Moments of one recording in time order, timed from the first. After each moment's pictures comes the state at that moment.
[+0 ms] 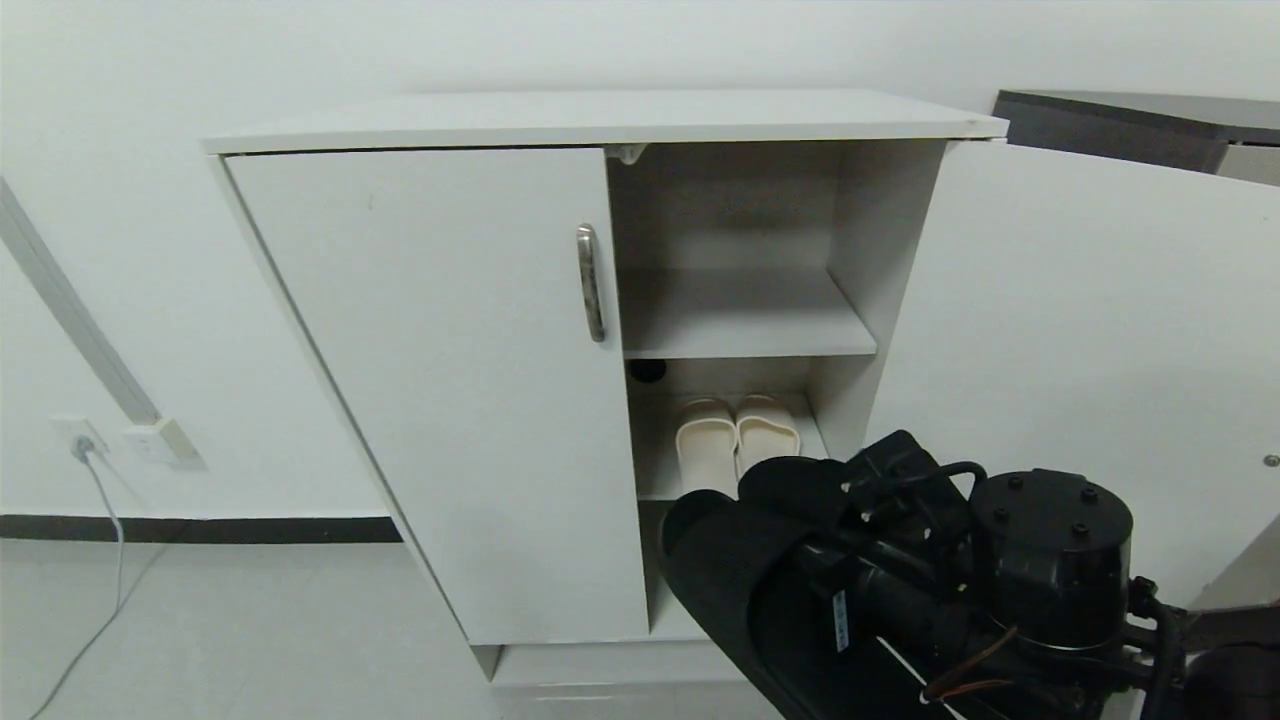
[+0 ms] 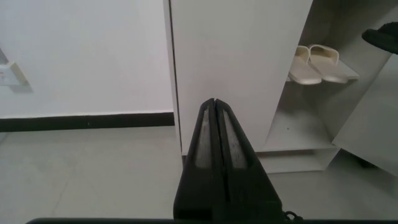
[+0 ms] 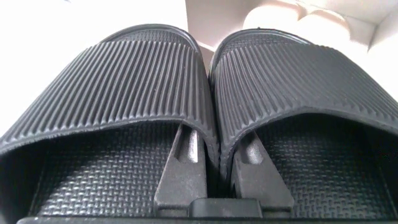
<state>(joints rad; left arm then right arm) 0.00 0.00 0.00 0.00 -0.01 0.00 0.85 1.73 -0.53 -0.95 -0.25 0.08</state>
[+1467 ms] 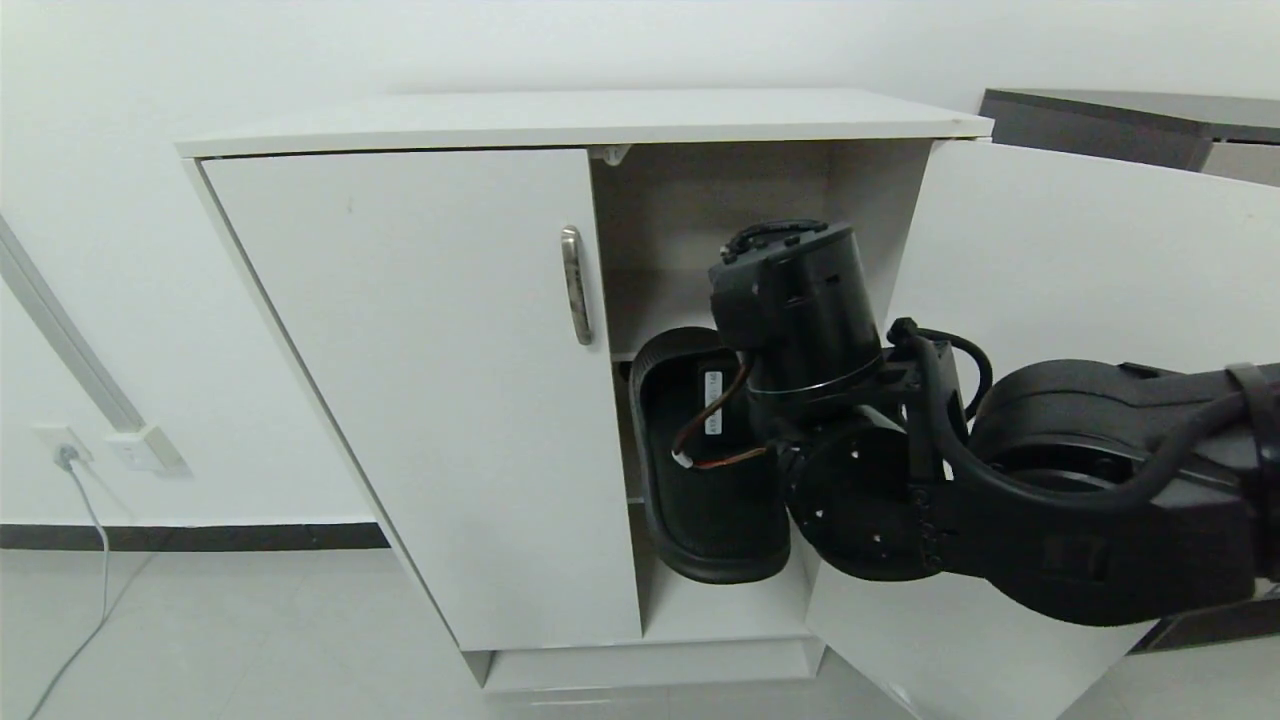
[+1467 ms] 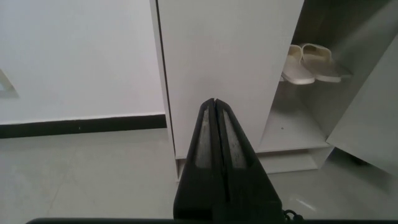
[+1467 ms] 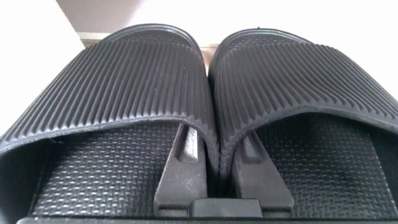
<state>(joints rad) 0.00 0.00 0.00 0.00 -0.01 0.01 0.98 1.89 -1.44 -0.11 -0.87 0.31</state>
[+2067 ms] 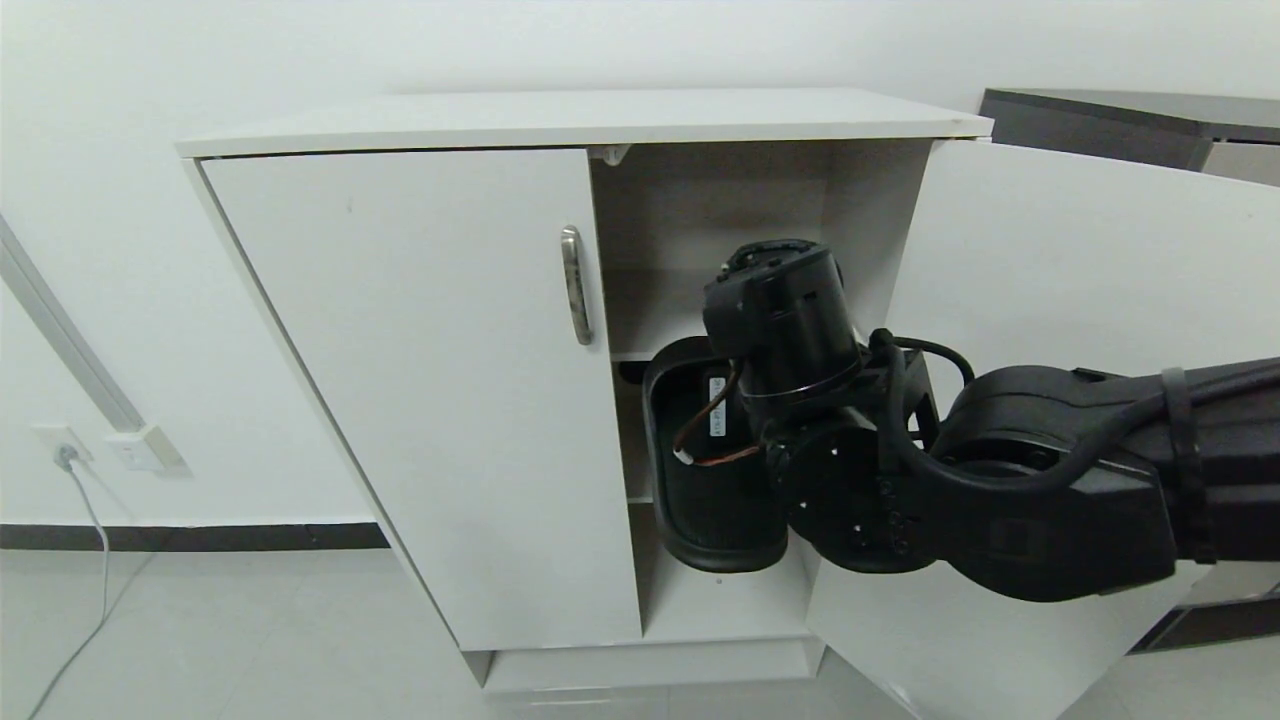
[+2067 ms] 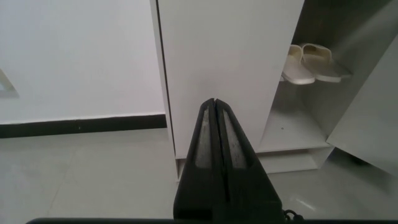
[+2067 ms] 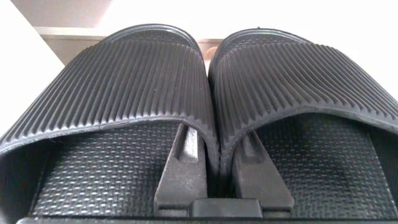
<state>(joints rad) 0.00 0.00 0.00 0.00 -0.01 0.01 0.95 1.93 -1.45 -0.11 -0.87 0.31</state>
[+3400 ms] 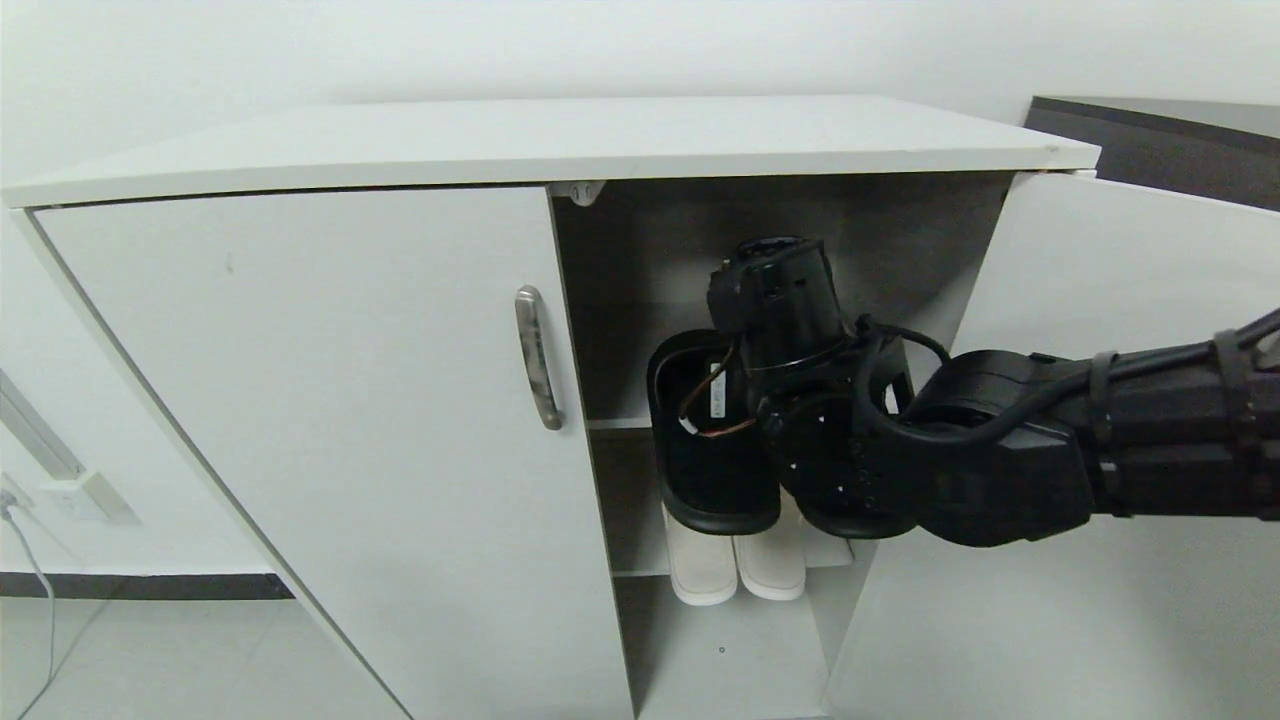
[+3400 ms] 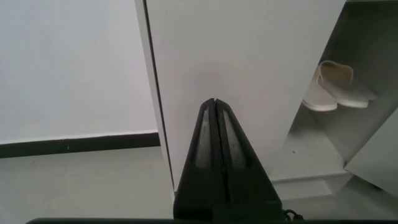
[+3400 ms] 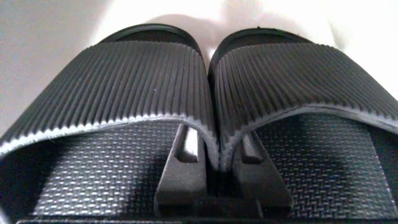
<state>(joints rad) 0.00 0.00 0.00 0.00 -0.01 0.01 0.88 1.99 -1.53 -0.12 -0.81 0.29</state>
